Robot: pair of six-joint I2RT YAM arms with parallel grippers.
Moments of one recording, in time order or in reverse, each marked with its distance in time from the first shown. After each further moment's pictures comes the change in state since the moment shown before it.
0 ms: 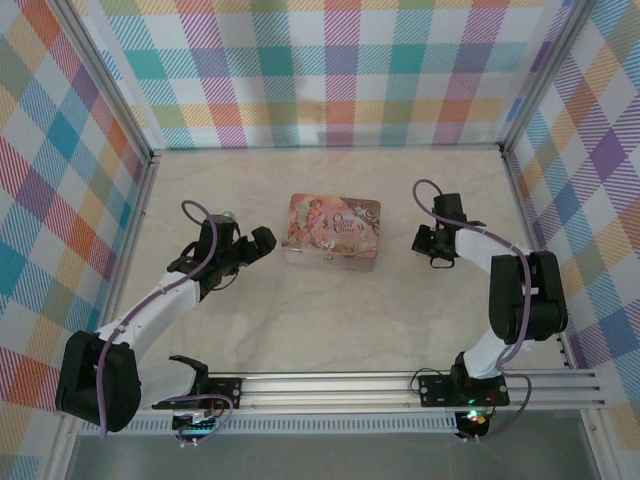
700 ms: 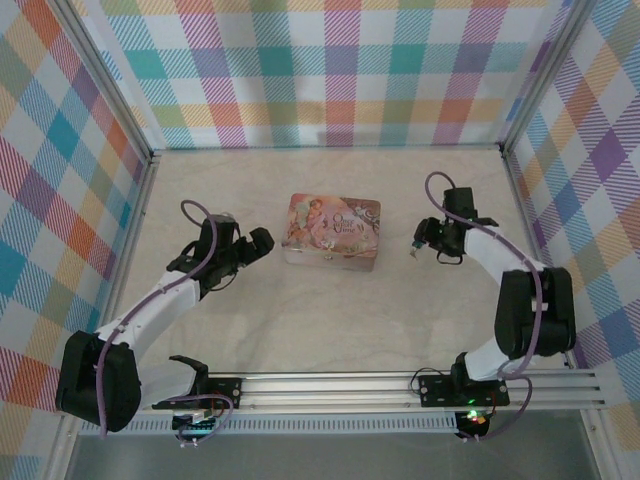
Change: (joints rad) left arm 0.002 0.000 0.028 -0.061 -0.057 0.009; right arm -0.031 -0.138 0.023 -0.079 0.026 0.026
